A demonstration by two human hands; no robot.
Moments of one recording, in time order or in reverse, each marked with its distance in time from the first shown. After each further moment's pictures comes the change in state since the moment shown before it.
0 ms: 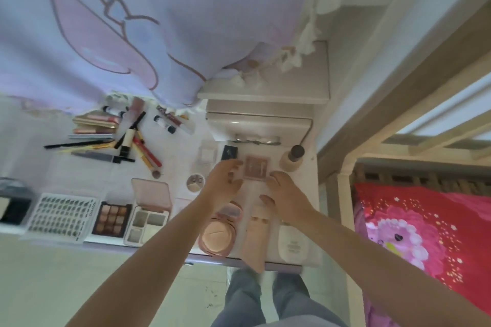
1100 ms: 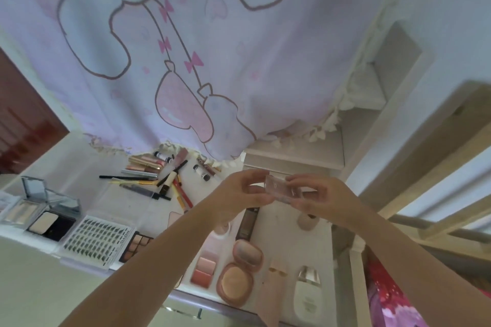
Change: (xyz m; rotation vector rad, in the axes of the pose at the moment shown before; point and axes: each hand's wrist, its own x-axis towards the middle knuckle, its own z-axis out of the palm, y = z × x) left_hand -0.074 0.067 -0.102 -0.651 -0.166 0.233; right_hand -0.020 -0.090 -0.178 0.622 0.024 -0.066
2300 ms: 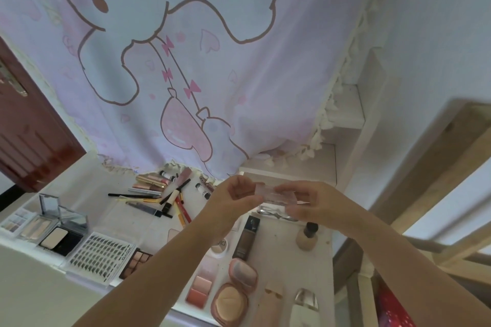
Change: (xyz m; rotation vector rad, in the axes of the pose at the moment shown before) left_hand -0.004 0.020 0.024 -0.150 0.214 0.174; right_hand -0.002 -0.023 -0.029 0.114 -0.150 0.044
